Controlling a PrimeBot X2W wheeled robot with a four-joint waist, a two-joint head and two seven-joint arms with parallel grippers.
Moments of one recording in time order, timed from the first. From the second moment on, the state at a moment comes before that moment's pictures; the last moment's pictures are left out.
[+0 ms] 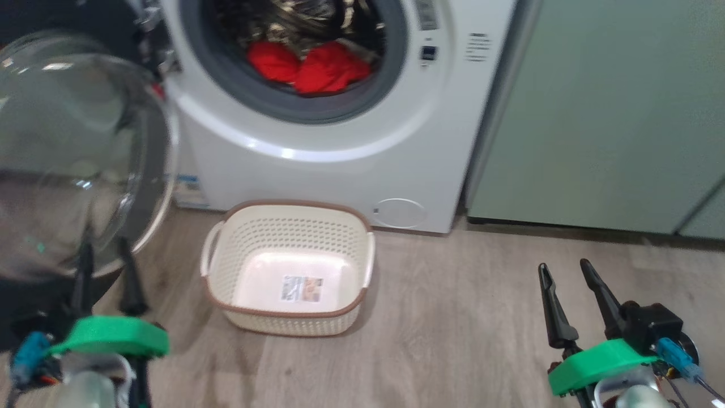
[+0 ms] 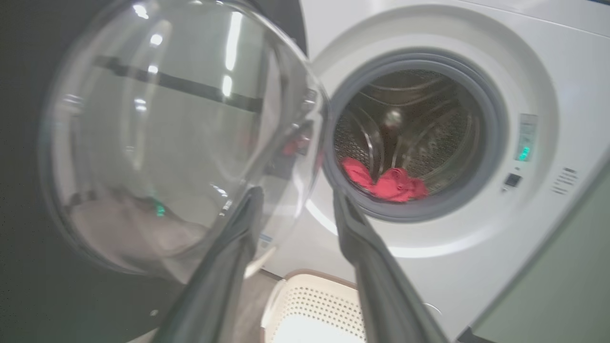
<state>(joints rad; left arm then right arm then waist) -0.14 0.05 0.32 0.35 -0.23 -0.12 -0.26 -0.05 -0.10 0.13 0.30 0.22 0.13 -0.25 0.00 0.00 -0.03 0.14</state>
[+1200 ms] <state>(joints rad) -0.09 0.04 0.23 0.38 -0.15 -0.13 -0.26 -0.05 -0.10 0.11 0.29 0.22 0.13 -0.25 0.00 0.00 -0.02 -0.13</state>
